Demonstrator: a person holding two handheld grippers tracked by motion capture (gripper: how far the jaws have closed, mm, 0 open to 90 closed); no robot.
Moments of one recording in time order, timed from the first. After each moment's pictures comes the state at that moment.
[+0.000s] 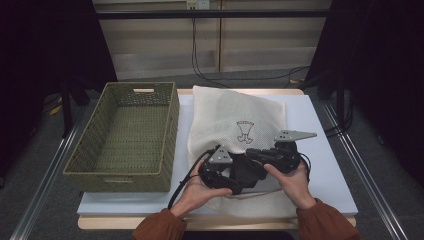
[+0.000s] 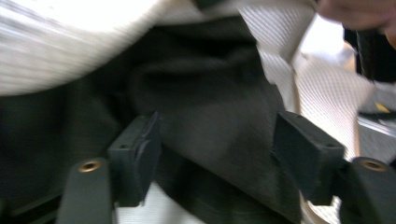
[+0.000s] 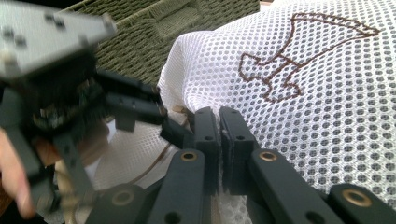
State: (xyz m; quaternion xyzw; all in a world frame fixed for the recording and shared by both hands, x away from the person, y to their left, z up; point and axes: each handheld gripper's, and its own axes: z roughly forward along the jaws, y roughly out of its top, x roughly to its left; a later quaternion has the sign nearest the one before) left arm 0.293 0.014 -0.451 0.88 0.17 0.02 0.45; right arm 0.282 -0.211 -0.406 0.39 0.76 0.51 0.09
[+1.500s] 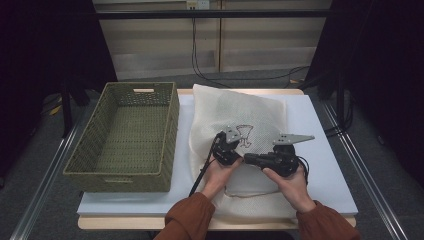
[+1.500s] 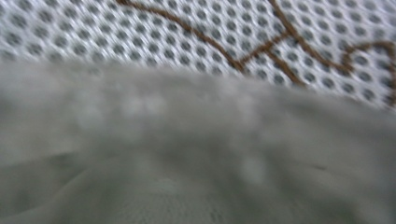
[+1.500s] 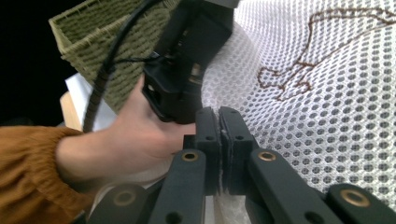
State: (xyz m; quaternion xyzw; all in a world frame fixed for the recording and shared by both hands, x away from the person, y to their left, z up) left arm 0.350 -0.027 -0.464 0.82 0.31 0.12 0.46; right arm 0.277 -0.209 -0.414 0.39 0.76 0.52 0.06
